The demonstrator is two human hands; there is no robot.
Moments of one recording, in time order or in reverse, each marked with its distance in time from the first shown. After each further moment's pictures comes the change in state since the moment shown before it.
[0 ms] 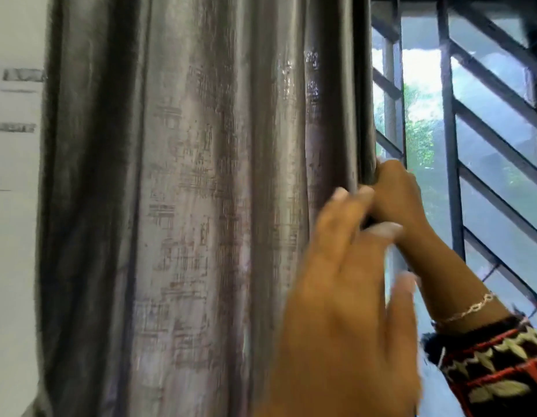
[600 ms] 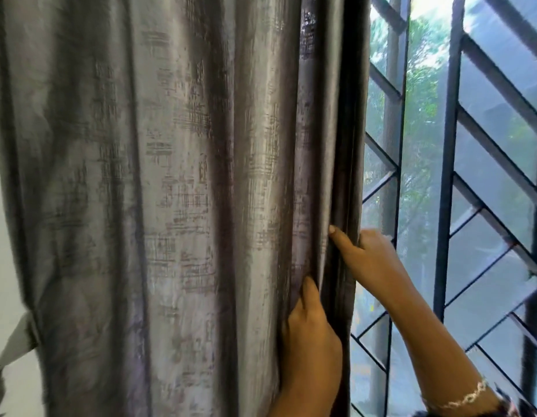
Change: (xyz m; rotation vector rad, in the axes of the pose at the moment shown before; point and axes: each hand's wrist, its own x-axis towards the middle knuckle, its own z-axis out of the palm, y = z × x) left_hand -0.103 -0.031 0.060 0.293 -0.558 -0.864; right_hand -0.130 0.043 0.016 0.158 -0.388 0.129
